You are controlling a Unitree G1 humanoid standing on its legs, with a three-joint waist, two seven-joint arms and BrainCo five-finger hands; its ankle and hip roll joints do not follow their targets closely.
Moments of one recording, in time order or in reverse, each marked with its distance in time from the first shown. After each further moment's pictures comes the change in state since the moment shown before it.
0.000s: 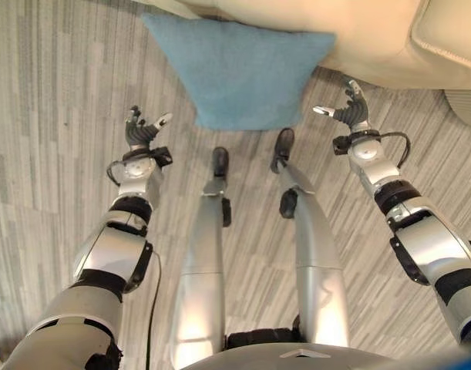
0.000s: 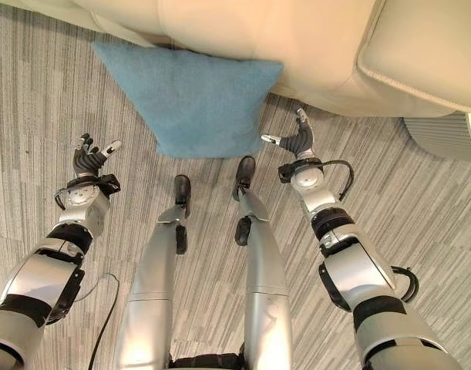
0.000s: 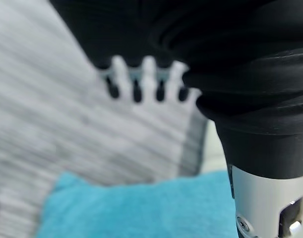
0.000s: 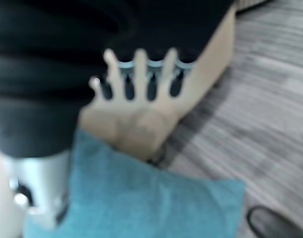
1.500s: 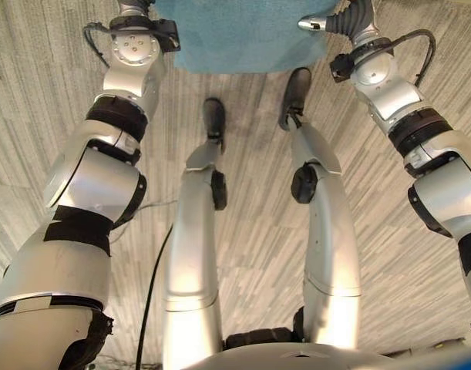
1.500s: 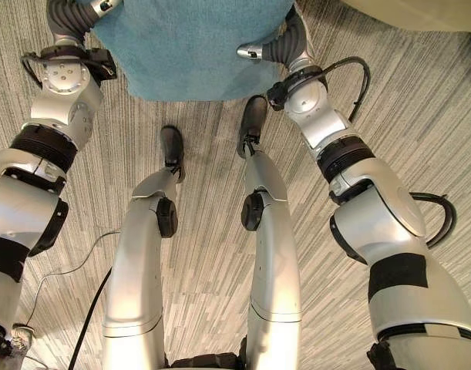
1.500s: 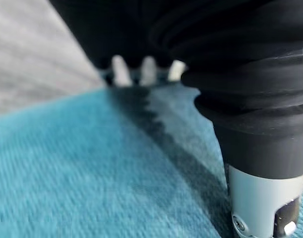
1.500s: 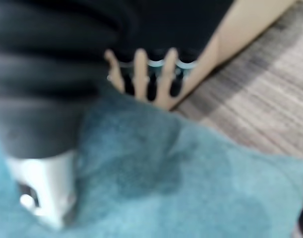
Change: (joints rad) left arm -0.522 0.030 -0.268 -0.020 -0.037 0.037 0.097; right arm -0.388 -0.015 0.252 -0.032 0.078 0.049 -0.012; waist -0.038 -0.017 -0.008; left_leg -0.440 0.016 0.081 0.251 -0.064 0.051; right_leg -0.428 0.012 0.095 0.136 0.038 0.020
